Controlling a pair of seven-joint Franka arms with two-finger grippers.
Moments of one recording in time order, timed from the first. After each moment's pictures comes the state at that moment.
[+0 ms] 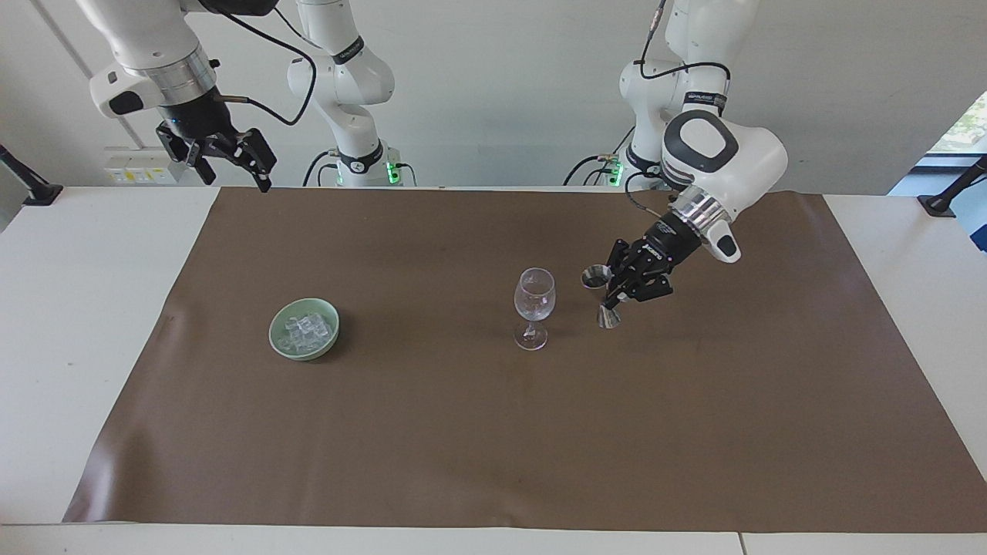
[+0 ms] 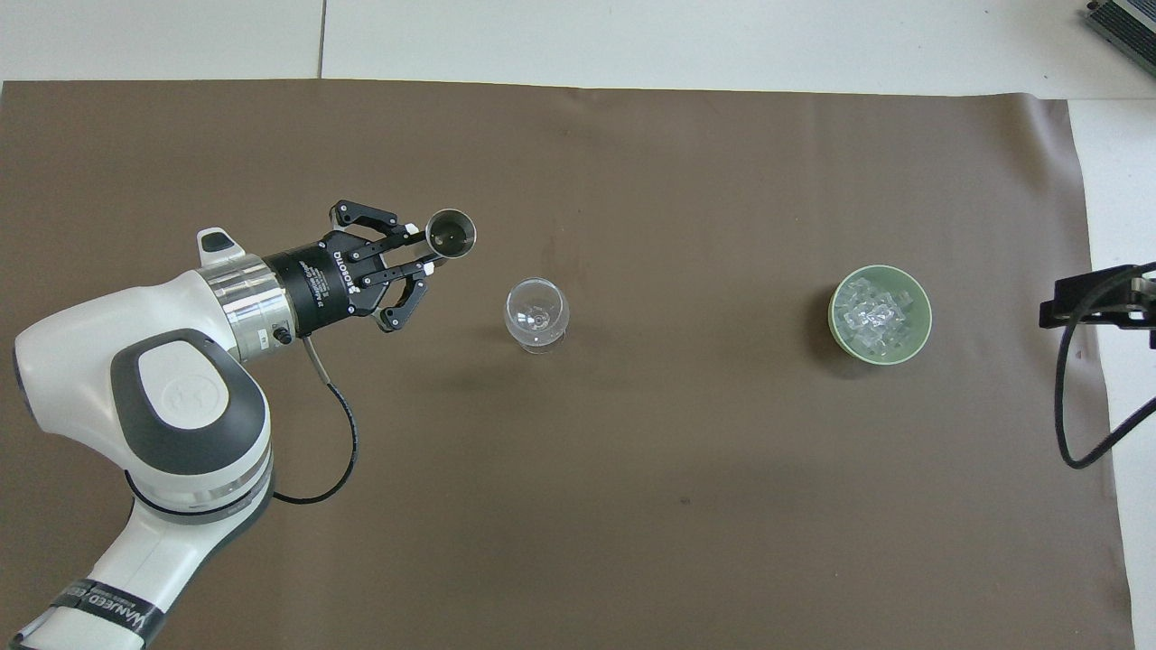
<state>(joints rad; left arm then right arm) -0.34 0.00 -0.03 -2.13 -1.36 2.57 -1.06 -0.06 -0.09 -0.01 -1.60 0.01 1.51 0.14</state>
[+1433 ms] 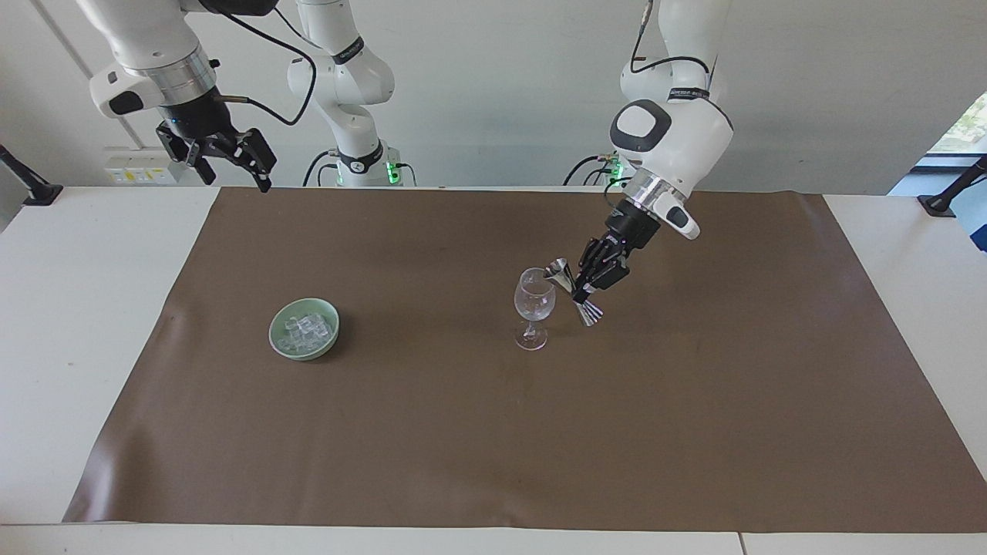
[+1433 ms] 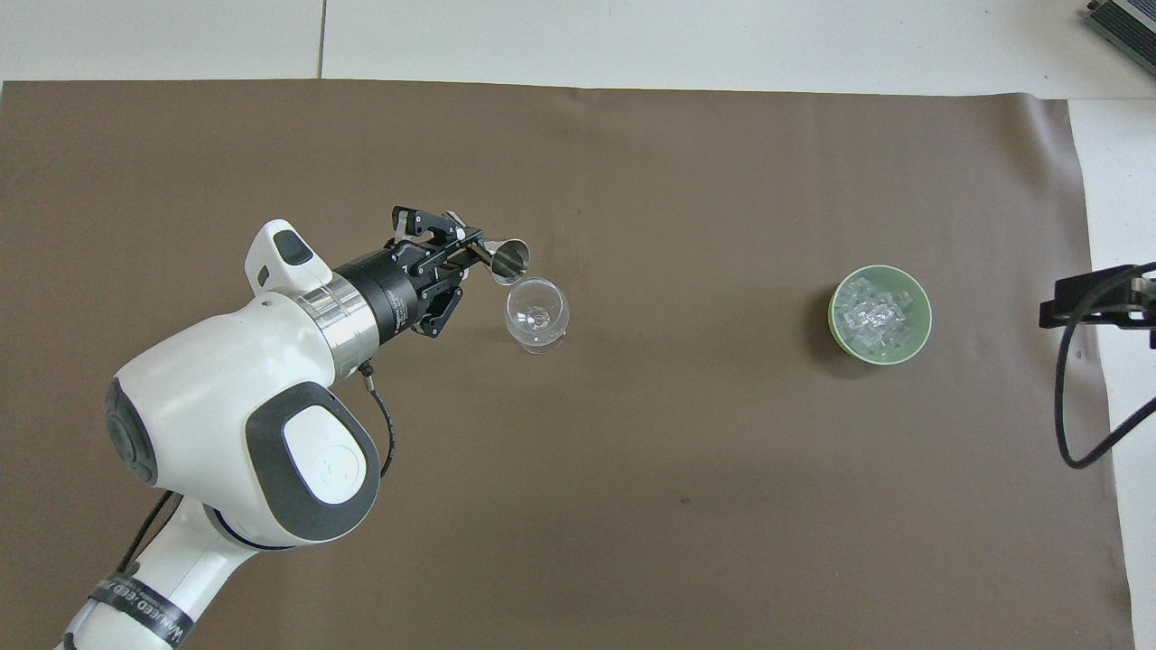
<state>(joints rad) -0.51 0.00 -0.04 -2.15 -0.96 2.90 -0.98 -0.06 -0.09 -0.01 -1.60 0.01 1.51 0.14</state>
